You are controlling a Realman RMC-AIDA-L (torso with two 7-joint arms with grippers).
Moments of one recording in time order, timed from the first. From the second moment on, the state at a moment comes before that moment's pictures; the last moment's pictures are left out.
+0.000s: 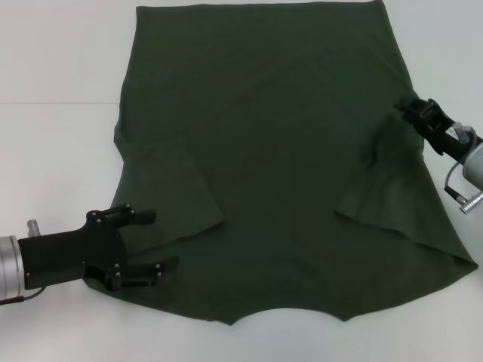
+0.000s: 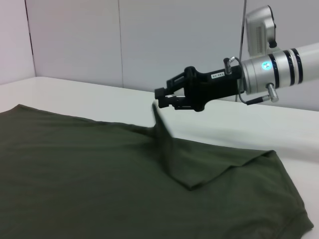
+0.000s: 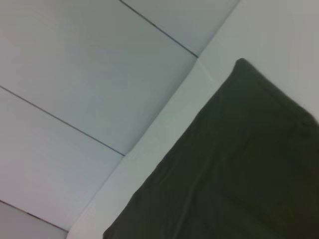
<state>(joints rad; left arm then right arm) -0.41 -2.12 0.66 0.76 2.04 1.54 -1.12 0.74 2.09 -0.25 -0.20 -1.62 -0.78 1.70</state>
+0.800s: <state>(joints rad) -0.41 -2.12 0.57 0.75 2.04 1.54 -1.15 0.61 2.08 -0.43 -0.33 -1.62 -1.13 1.59</state>
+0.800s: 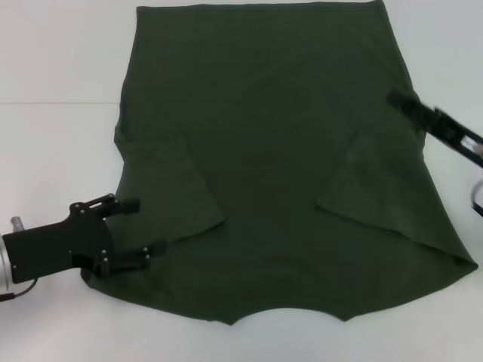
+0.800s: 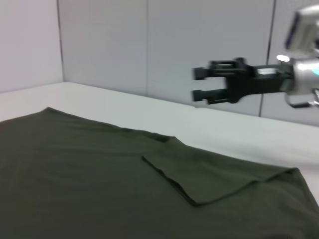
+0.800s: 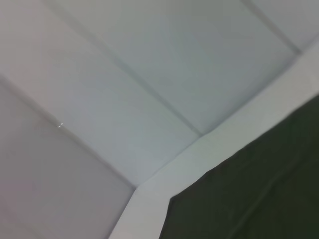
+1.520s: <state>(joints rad) -0.40 -2.12 0.53 0.70 2.03 1.64 -1.16 0.27 2.08 -0.64 -0.64 -1.70 -1.65 1.01</state>
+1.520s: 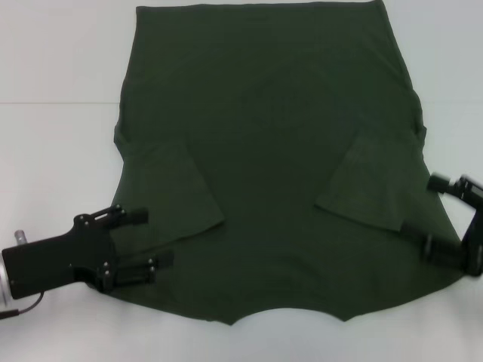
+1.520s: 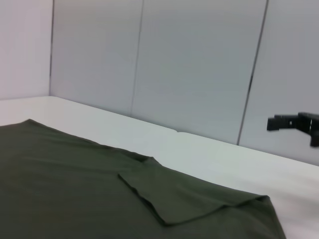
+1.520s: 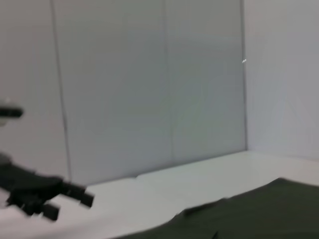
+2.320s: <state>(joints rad) -0.34 -2.12 0.55 0.66 2.09 1.58 -1.12 0.24 2.09 -0.64 -0.52 -1.85 -1.53 0.78</state>
